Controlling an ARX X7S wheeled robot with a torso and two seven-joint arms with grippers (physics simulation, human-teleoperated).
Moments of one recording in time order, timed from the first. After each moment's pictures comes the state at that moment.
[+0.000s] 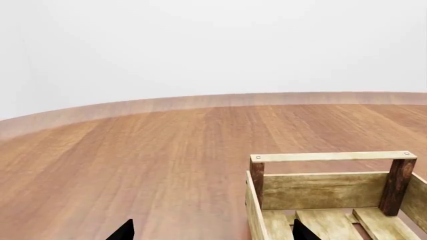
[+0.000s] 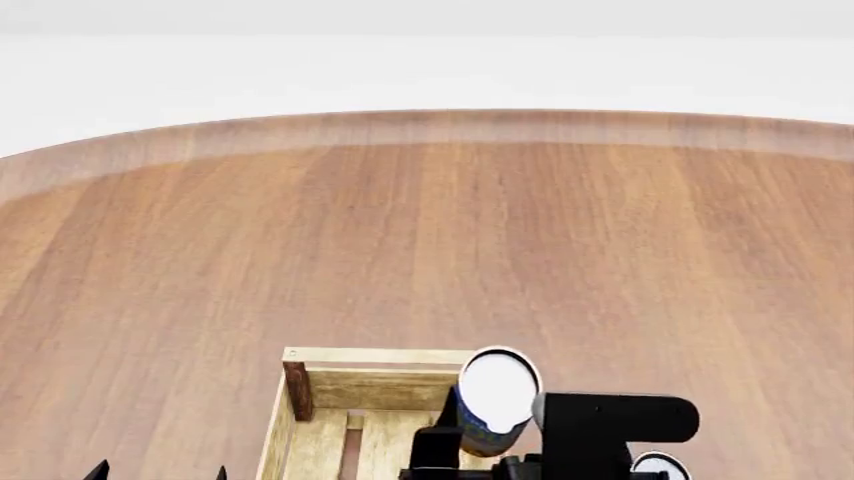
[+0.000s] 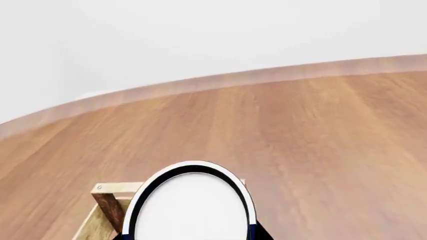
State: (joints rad) left arm -0.05 -0.27 0.38 -0.06 -0.27 0.08 -0.33; right arm 0.28 0.20 -0.18 -0.25 0.50 0.64 0.23
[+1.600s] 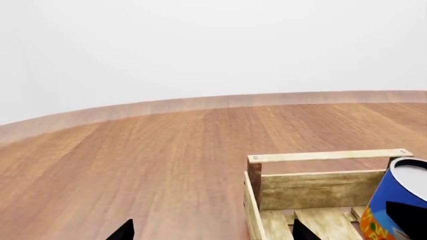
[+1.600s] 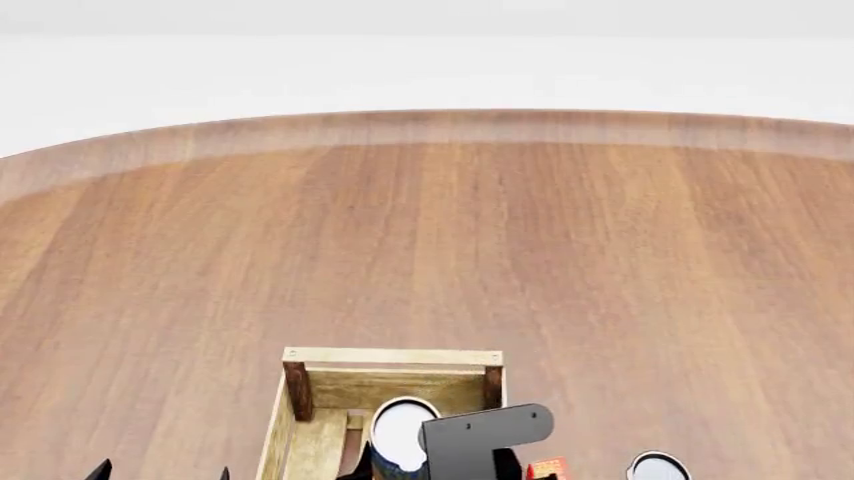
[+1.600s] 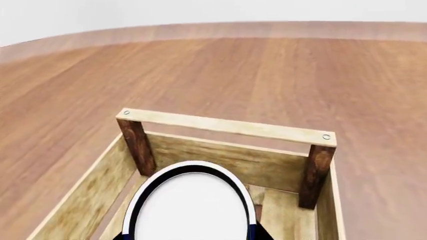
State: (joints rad) left arm -0.06 -0.29 0.41 -0.06 -0.27 0.09 -0.35; right arm 0.42 0.10 -0.44 0.30 0.37 0.36 0.11
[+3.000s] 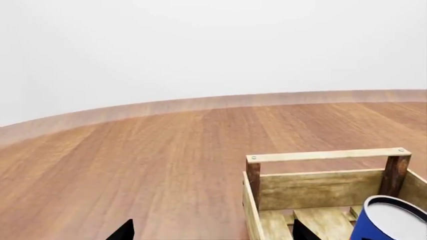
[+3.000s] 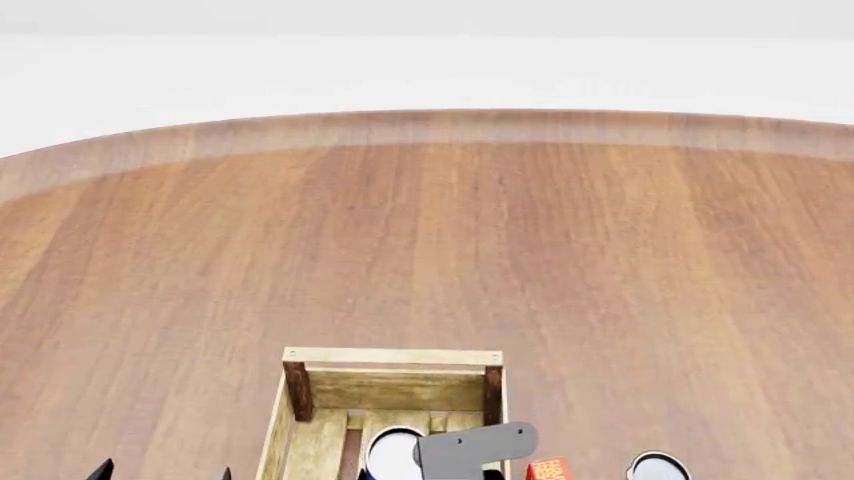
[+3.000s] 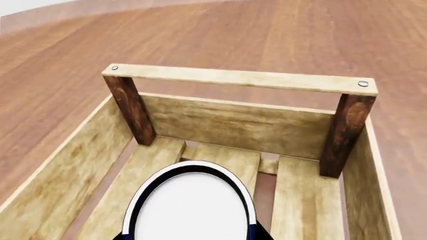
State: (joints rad) left arm -0.07 -0.30 0.43 -0.07 -0.28 0.10 -0.36; right arm 0.50 0.07 -0.50 0.60 0.43 0.23 0.07
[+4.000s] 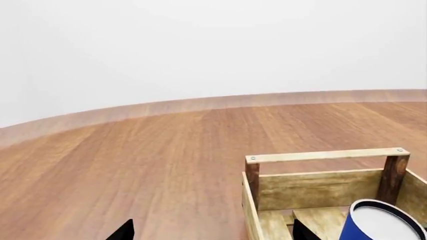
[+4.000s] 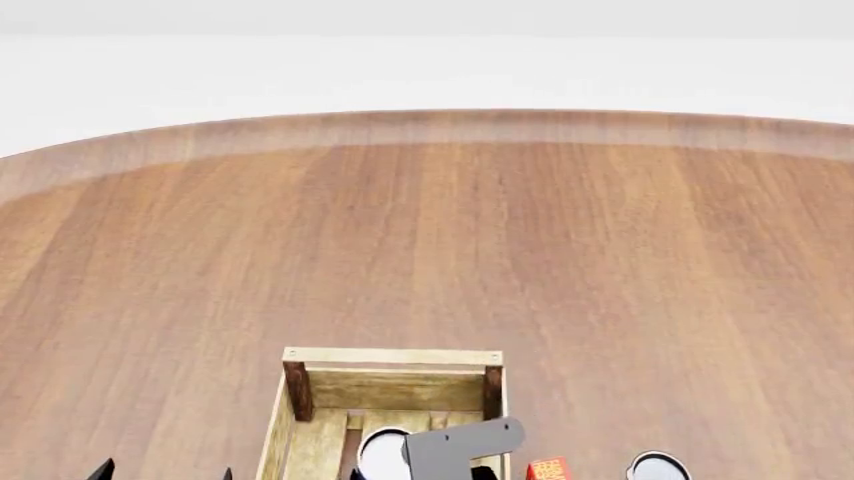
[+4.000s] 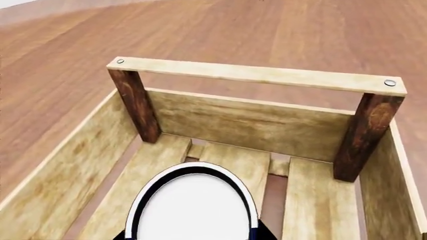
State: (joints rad) left arm -0.07 -0.31 0.44 -0.06 -0.28 0.10 -0.37; right arm 0.55 0.05 -0.58 0.71 0.47 0.17 0.07
